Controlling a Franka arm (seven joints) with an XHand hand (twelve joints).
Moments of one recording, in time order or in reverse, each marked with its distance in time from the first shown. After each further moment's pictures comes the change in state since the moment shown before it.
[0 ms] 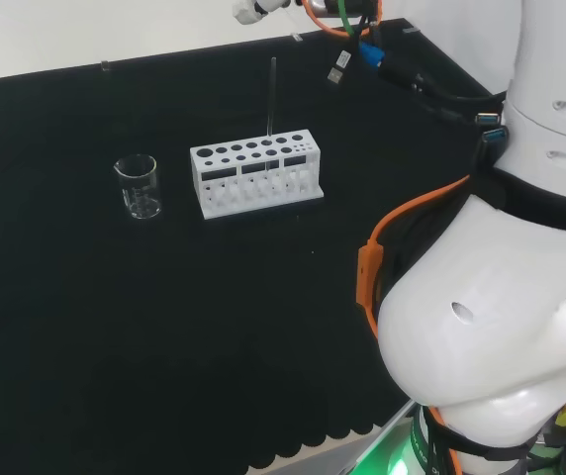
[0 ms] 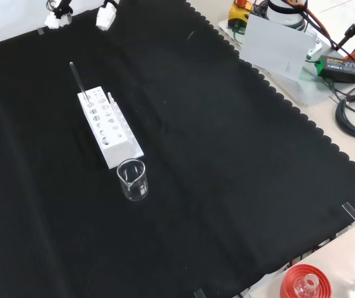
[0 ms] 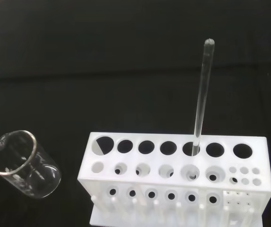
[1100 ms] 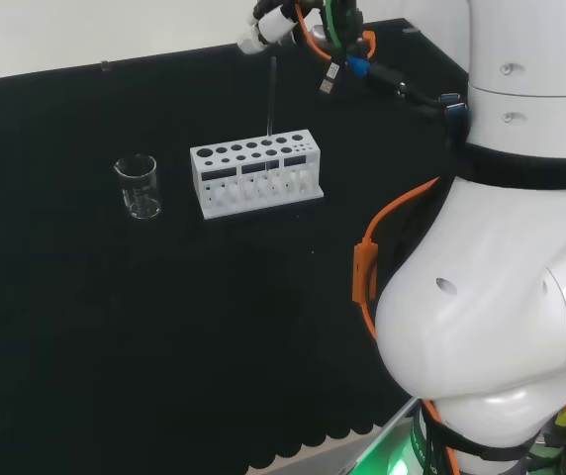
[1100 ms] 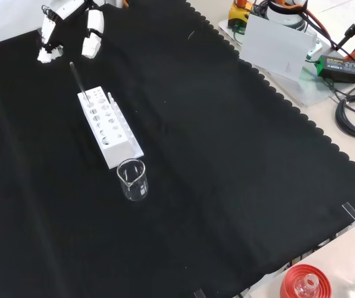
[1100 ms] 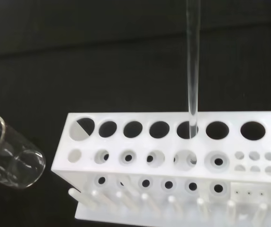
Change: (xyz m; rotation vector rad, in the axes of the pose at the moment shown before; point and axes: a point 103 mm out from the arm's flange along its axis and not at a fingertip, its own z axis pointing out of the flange) arm -0.033 0.055 0.058 0.093 0.071 -0.024
